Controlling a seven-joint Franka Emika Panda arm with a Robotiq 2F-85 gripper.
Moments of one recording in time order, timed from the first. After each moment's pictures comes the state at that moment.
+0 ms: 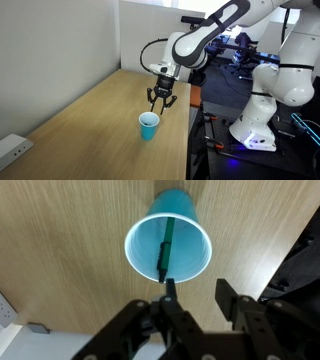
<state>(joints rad) 0.15 0.00 0.02 -2.49 0.71 2.55 -2.05</state>
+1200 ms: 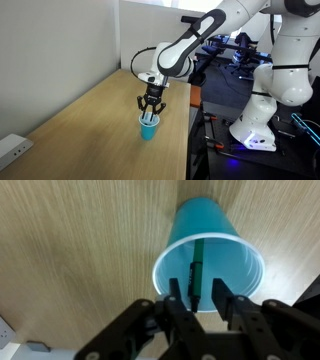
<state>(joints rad) 0.08 0.21 0.10 -2.35 0.71 2.60 -2.05</state>
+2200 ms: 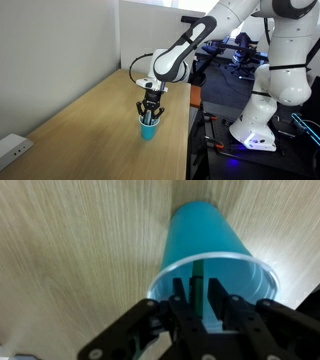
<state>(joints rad) 0.02 0.29 0.16 -2.31 0.71 2.60 -2.05</state>
